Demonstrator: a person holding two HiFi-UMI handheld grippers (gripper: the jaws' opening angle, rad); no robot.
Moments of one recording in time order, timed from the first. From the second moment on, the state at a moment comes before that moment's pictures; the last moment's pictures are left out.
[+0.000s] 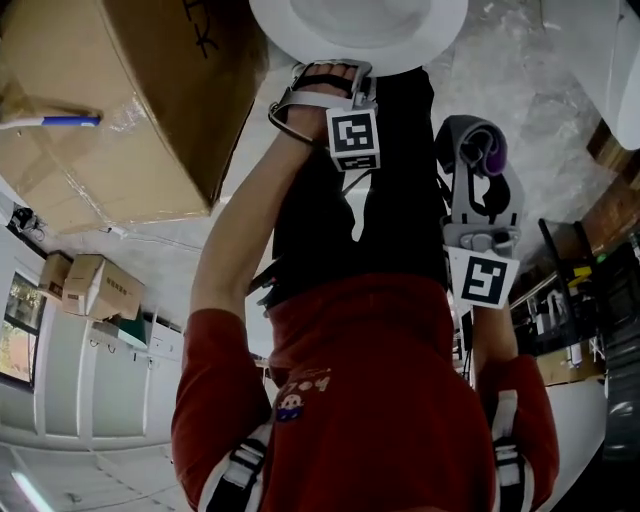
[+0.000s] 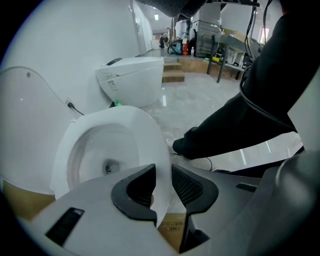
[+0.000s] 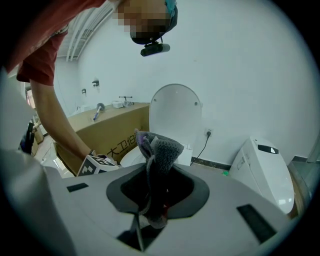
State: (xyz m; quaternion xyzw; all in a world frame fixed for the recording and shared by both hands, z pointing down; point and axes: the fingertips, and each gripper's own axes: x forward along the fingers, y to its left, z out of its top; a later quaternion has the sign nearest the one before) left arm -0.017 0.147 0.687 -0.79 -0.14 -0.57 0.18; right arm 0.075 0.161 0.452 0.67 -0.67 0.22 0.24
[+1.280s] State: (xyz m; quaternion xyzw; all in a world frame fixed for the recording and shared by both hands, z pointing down) left arm -0.053 0.073 0.586 -0.94 0.26 -0.24 0.00; right arm 0.018 0.112 0.637 0.55 -0.70 0.33 0.32
